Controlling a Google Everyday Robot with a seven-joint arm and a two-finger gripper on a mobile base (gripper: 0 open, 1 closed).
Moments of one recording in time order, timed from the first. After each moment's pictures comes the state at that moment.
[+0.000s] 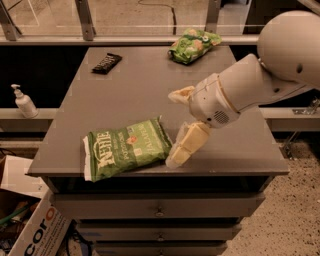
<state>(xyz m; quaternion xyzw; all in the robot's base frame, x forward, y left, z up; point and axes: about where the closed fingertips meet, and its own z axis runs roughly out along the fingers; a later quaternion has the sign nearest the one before) 0.467 -0.029 0.879 -0.64 0.66 0.23 0.31</state>
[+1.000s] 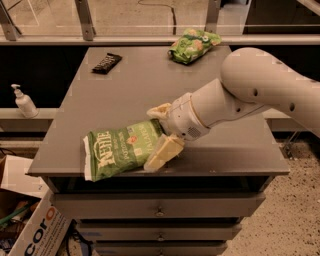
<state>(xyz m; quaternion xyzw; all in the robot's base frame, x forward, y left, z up) 0.482 0.017 0.827 -0.66 0.63 0.25 0.32</state>
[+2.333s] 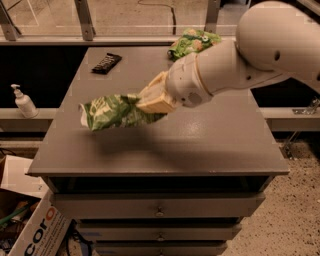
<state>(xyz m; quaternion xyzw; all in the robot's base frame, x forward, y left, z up) 0.510 0.026 0.918 -0.65 0.61 0.22 0.41</state>
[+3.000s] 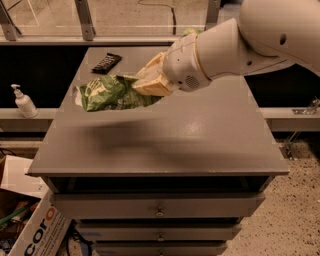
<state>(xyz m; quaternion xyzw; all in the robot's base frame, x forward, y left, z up) 0.527 0.032 0.956 -0.63 0.60 0.20 0.45</state>
